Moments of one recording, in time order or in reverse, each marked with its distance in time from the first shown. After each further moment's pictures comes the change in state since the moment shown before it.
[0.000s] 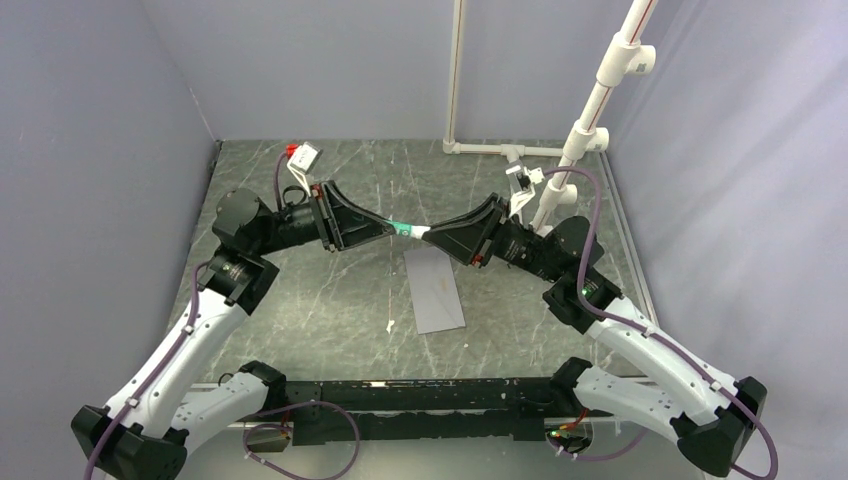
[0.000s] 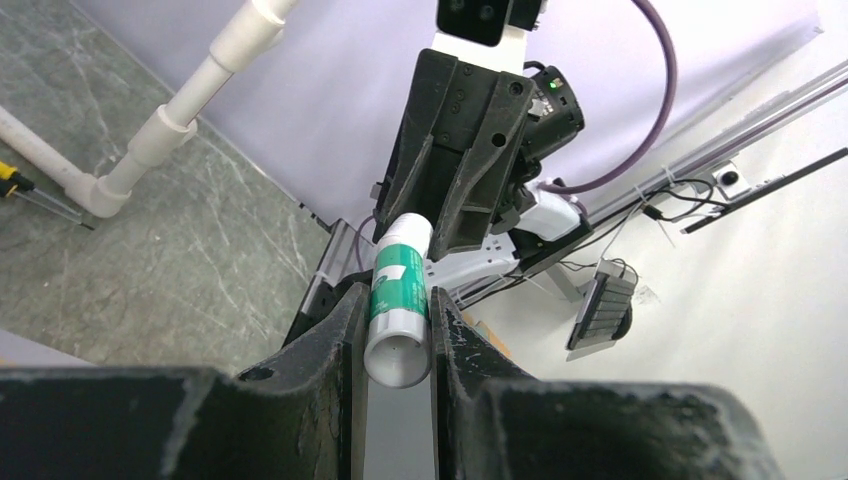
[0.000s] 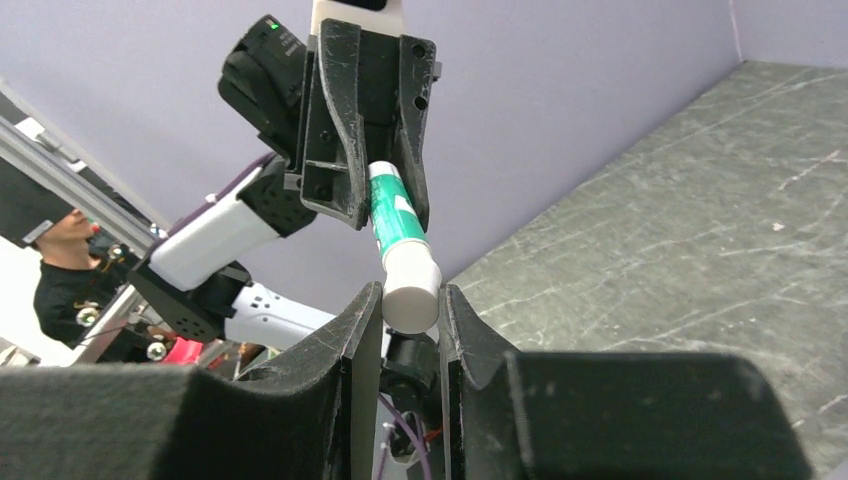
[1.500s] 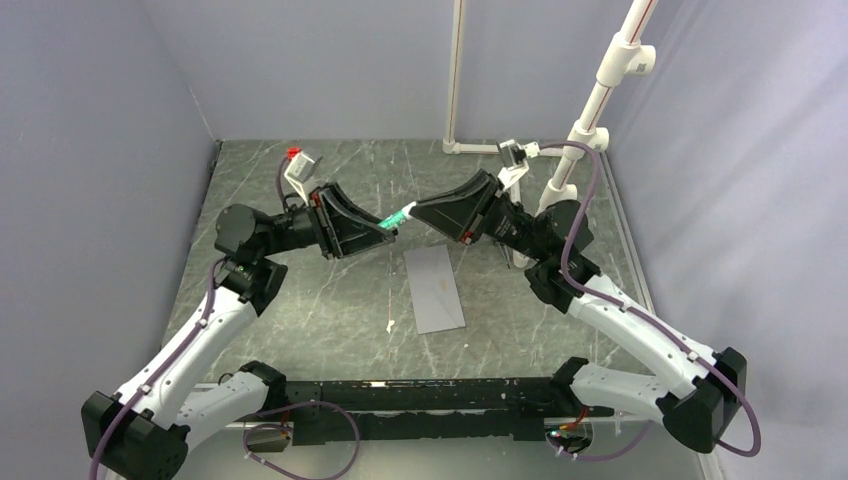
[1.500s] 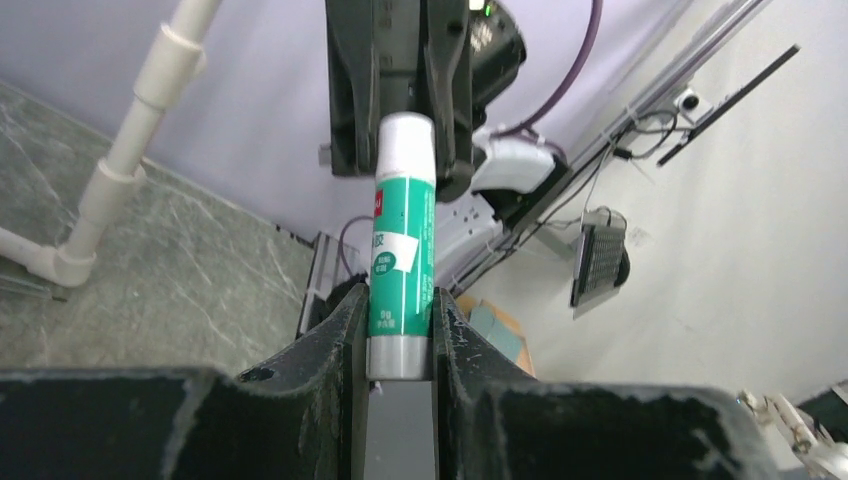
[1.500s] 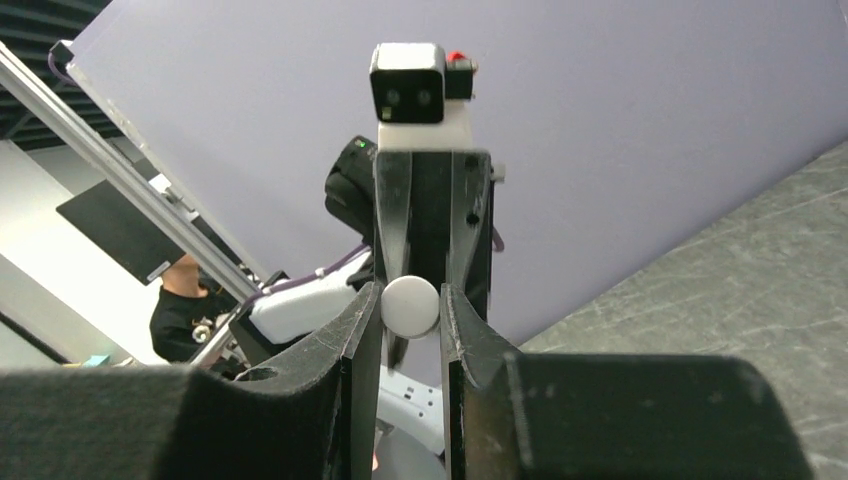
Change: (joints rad) left arm 0.008 0.044 -0.109 0.415 0.092 -0.078; right arm -0.006 0.156 0.072 0.275 -0.067 0.203
